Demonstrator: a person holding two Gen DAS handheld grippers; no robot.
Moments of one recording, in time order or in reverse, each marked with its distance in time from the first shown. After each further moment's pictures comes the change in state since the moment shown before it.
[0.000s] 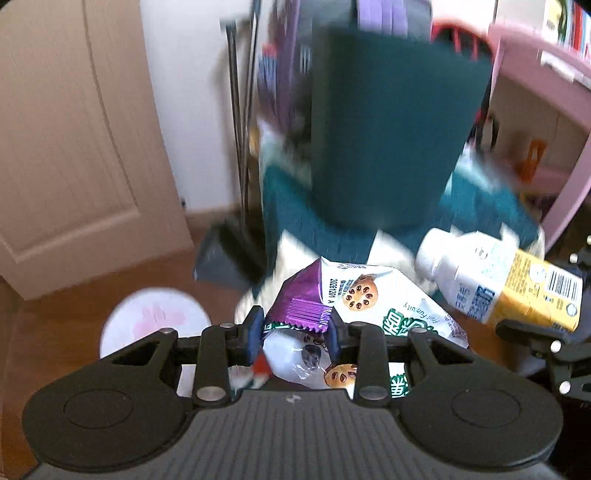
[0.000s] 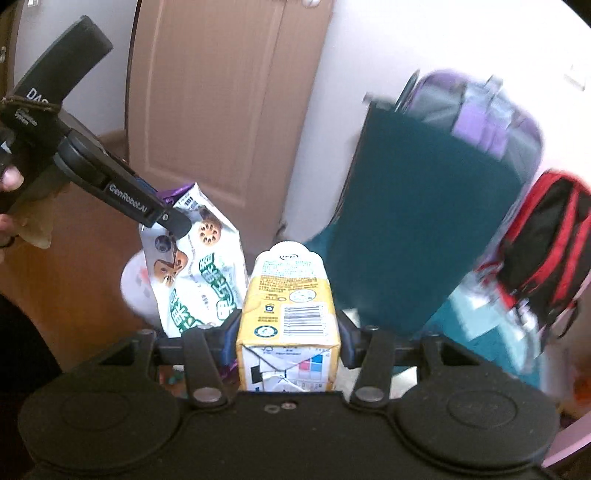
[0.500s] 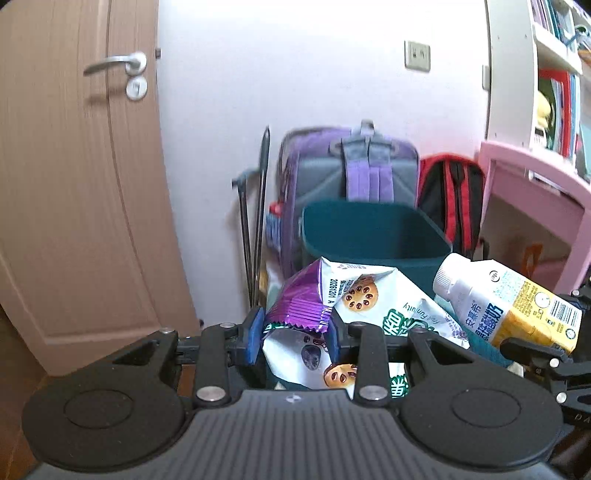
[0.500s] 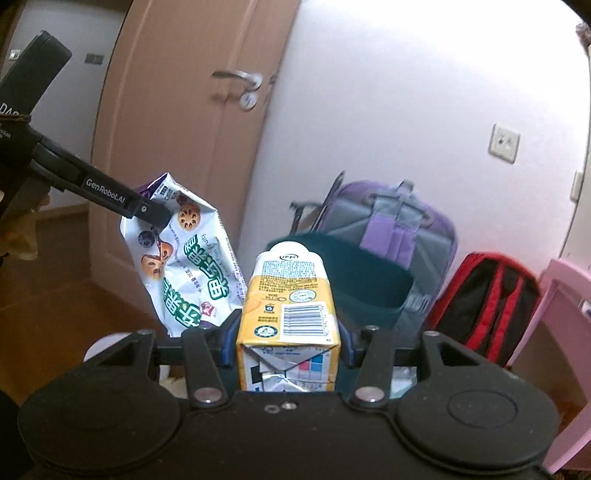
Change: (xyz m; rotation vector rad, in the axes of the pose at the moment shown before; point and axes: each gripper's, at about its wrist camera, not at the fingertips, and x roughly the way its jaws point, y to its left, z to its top) left arm -0.109 -0.048 0.105 -0.027 -0.314 0.076; right arm -0.083 -0.085 0.074 0.031 -0.238 -0.134
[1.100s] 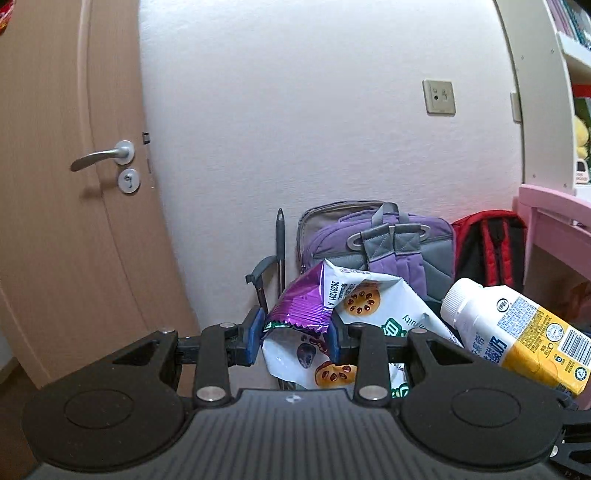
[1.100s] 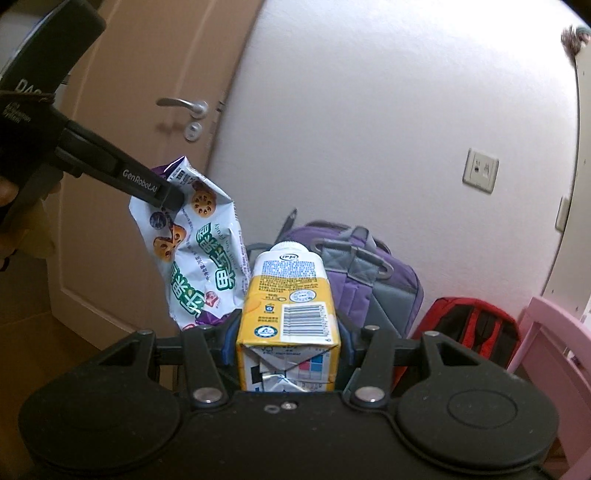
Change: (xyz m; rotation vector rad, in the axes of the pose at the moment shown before) left arm 0.067 -0.045 0.122 0.078 -0.124 0.149; right arm 0.062 -0.067 0.058 0.023 -0.055 -0.078
